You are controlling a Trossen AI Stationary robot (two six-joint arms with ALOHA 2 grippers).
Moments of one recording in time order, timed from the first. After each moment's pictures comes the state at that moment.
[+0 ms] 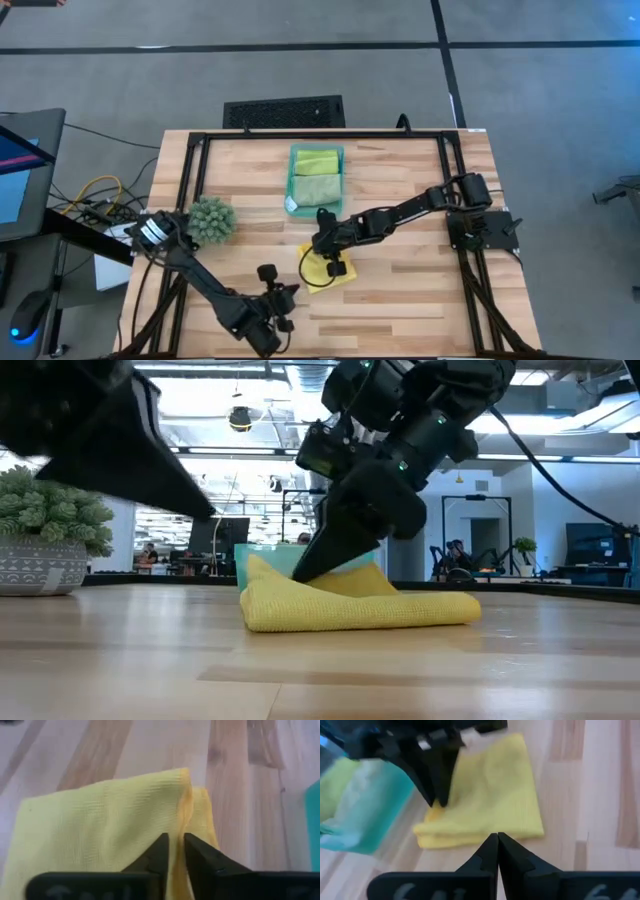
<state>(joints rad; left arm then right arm) -0.77 2.00 1.26 -0.57 -0.95 -0.80 0.16 1.98 1.13 0.02 0.00 -0.10</state>
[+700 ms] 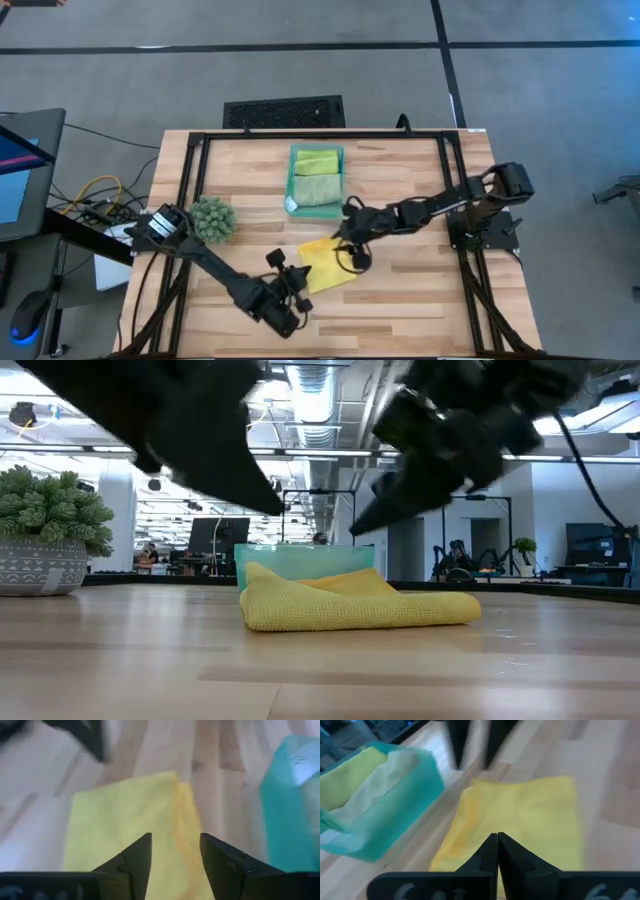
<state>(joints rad) -0.64 2.00 1.25 -0.43 -1.04 -0.86 0.13 1.66 0.78 0.22 -0.06 -0.07</state>
